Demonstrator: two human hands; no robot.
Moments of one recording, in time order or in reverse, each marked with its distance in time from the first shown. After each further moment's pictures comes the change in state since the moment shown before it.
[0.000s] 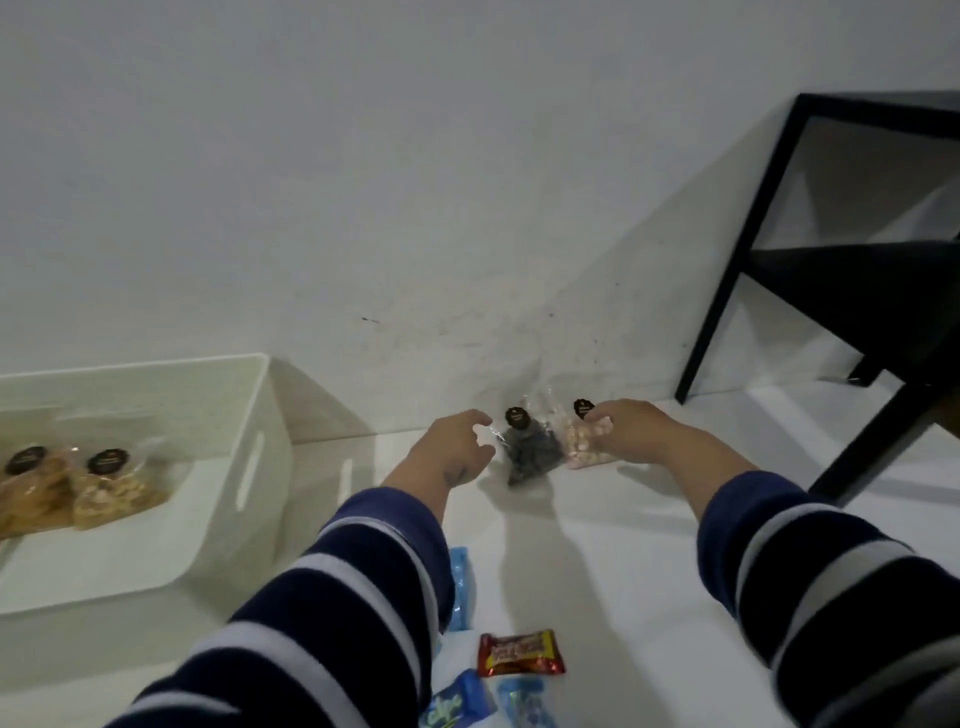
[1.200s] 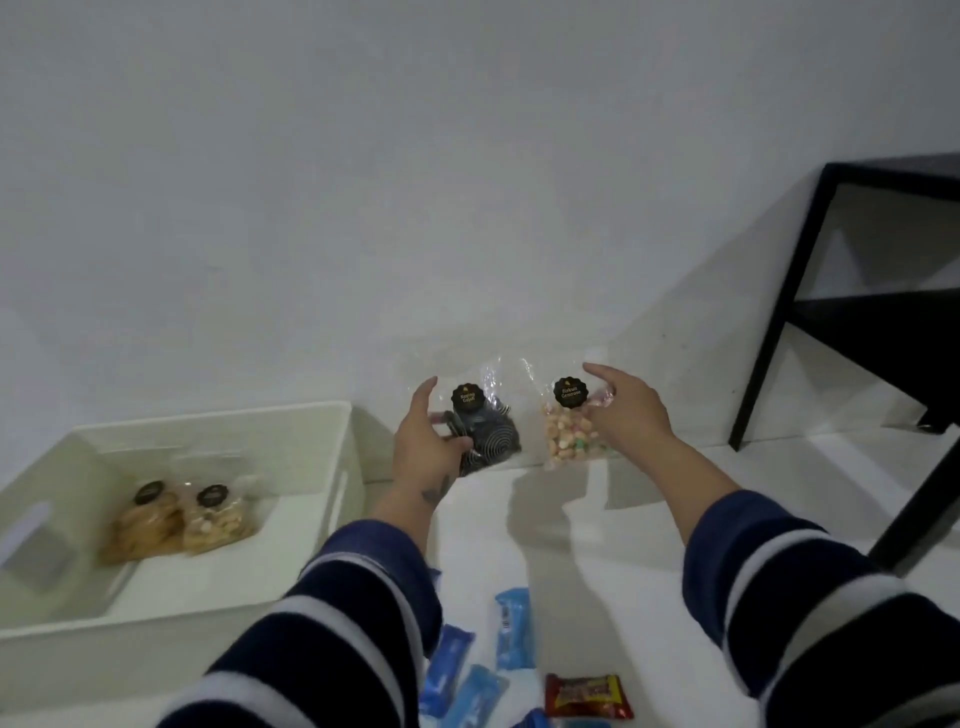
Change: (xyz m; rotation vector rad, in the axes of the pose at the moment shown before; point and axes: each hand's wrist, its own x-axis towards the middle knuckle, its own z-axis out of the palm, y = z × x) left_hand -0.037 -0.032 -0.071 -0.774 0.500 -0.023; right_hand -0.018 -0.087 -0.016 0.567 0.454 -0.125
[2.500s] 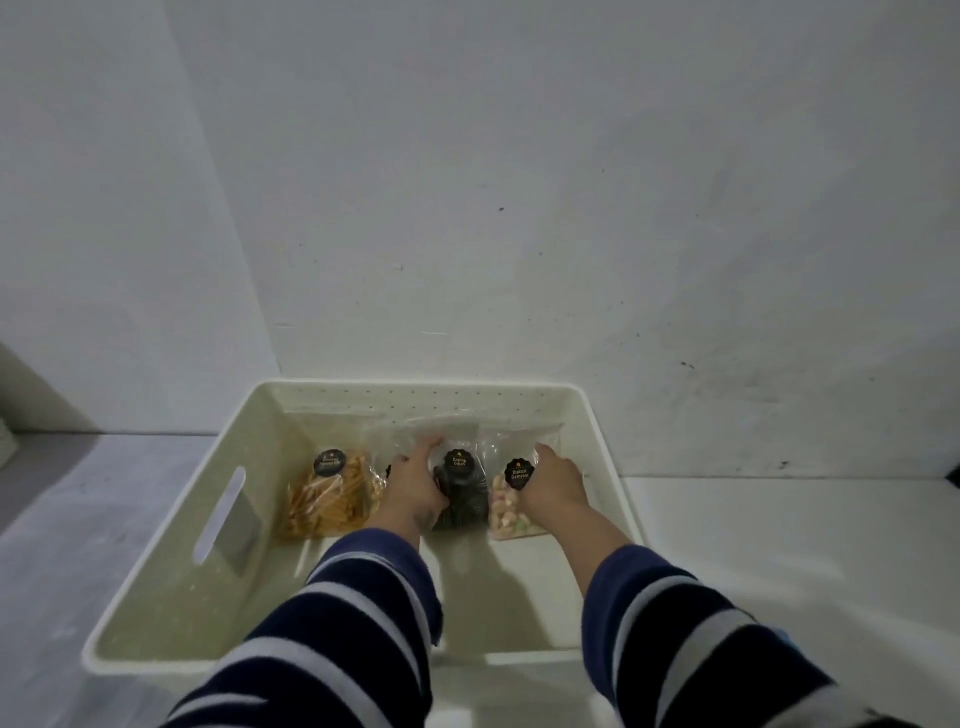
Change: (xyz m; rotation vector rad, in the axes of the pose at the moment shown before) left_hand 0.105 -0.142 -0.277 0.554 -0.167 -0.261; right_hand -0.050 -0.156 0.356 -0.291 -0.314 0.222
